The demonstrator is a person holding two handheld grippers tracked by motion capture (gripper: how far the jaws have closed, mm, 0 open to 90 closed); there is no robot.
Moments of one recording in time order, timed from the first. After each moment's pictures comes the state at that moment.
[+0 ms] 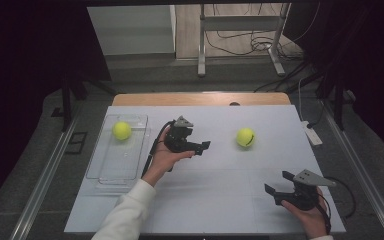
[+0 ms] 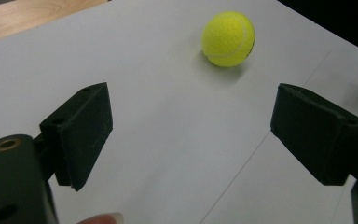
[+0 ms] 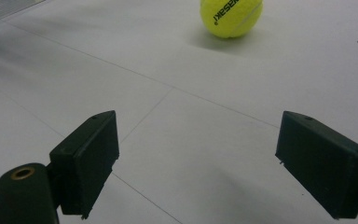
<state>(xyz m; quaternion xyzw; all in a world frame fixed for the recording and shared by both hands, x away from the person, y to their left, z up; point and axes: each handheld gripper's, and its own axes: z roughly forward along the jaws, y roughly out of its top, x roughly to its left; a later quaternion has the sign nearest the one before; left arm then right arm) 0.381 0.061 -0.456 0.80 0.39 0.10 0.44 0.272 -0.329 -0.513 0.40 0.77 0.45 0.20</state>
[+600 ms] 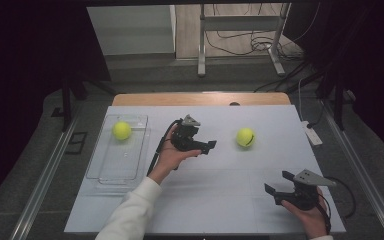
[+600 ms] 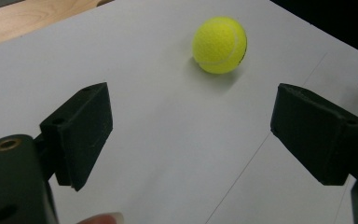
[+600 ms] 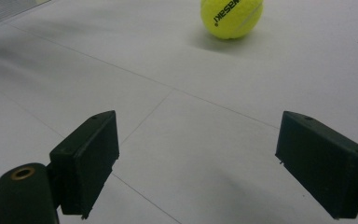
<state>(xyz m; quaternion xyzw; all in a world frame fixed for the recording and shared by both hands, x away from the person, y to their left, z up) 0.386 0.042 -0.454 0.81 0.38 0.09 0.44 0.273 -0.329 -0.513 0.40 0.77 0.45 0.20</state>
